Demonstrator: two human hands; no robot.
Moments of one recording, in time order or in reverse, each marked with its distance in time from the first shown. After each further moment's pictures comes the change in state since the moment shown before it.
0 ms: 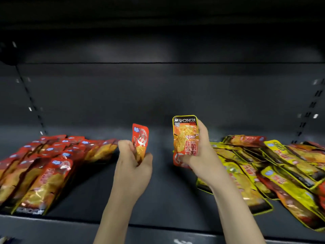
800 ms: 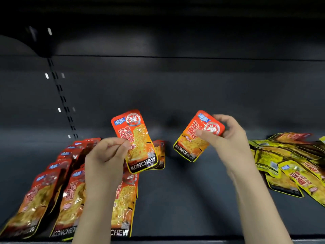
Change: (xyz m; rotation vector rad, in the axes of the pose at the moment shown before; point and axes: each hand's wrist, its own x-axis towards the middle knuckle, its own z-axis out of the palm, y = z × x) left_hand 0.105 -0.079 -0.171 -0.217 0.100 -0.092; right_hand 0.030 -0.065 0.130 0.188 0.332 0.022
